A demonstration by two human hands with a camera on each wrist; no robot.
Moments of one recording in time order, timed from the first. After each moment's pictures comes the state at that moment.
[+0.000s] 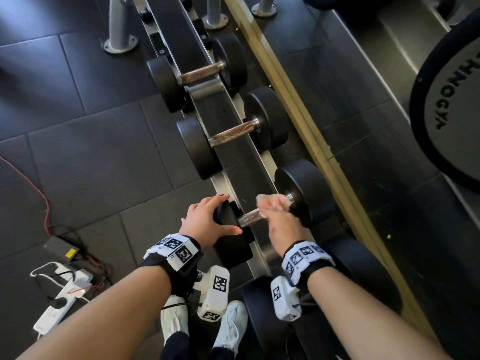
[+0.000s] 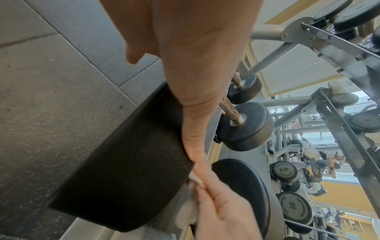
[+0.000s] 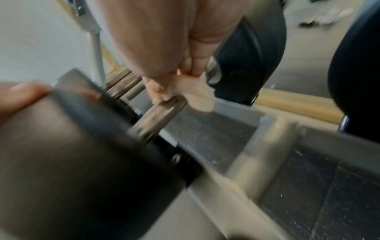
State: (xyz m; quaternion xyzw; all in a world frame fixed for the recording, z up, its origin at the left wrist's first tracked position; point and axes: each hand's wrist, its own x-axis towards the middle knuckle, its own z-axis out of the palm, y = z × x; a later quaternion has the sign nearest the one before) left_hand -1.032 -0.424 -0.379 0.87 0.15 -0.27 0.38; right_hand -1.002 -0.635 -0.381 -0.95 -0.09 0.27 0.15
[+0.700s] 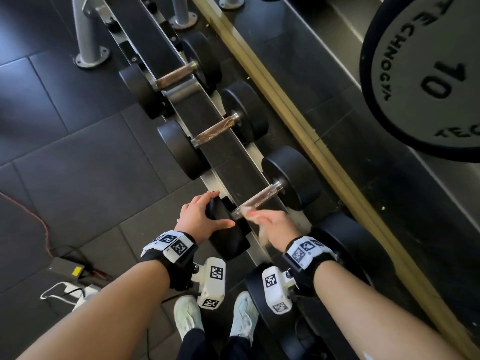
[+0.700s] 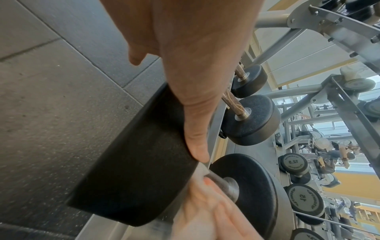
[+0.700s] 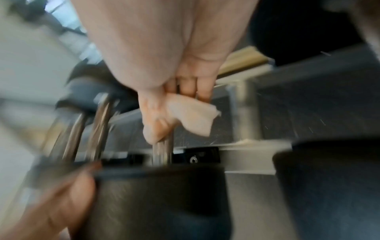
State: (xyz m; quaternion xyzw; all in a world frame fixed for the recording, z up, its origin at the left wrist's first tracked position) left_hand -1.027 -0.424 -0.369 0.87 0.14 -0.29 0.37; right_hand -1.030 -0.643 -0.374 -0.85 0.10 0.33 0.41
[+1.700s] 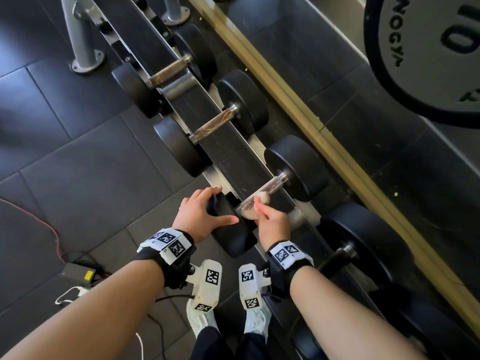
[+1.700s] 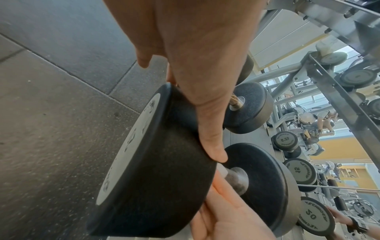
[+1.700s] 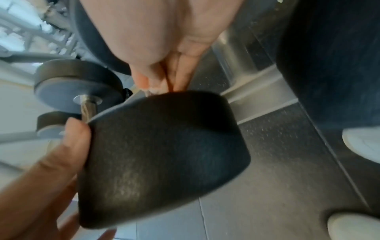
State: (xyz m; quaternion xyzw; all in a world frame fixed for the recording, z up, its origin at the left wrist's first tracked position) left_hand -1.024 -0.414 -0.385 0.90 0.07 -0.25 0.35; right_hand -1.048 -0.601 -0.407 -0.75 0.30 0.16 0.57
